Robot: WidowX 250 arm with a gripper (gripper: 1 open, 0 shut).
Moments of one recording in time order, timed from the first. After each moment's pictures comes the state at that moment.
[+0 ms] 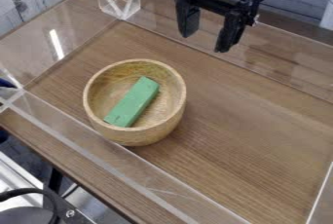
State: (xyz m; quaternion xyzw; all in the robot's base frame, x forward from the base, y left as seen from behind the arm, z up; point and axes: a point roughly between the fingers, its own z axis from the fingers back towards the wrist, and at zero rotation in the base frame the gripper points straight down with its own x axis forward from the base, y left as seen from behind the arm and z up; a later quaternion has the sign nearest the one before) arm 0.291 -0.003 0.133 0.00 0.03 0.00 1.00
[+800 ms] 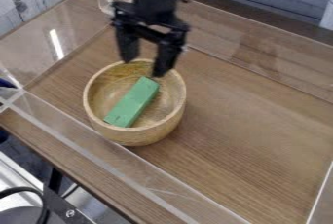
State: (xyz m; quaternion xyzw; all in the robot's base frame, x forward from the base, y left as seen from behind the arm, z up) arm 0.241 0.069 0.101 0.00 0.06 0.04 1.00
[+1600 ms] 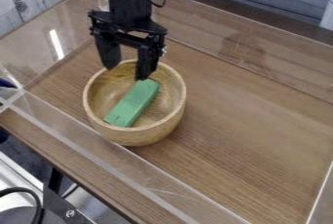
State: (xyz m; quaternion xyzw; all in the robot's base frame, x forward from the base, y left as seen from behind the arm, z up) arm 0.241 0.082 0.085 -0.02 0.04 0.08 1.00
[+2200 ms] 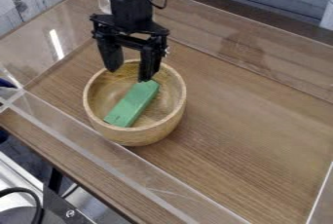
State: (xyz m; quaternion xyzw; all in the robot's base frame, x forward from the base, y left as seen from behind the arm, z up) arm 0.243 0.081 0.083 -0.02 0.04 0.10 0.99
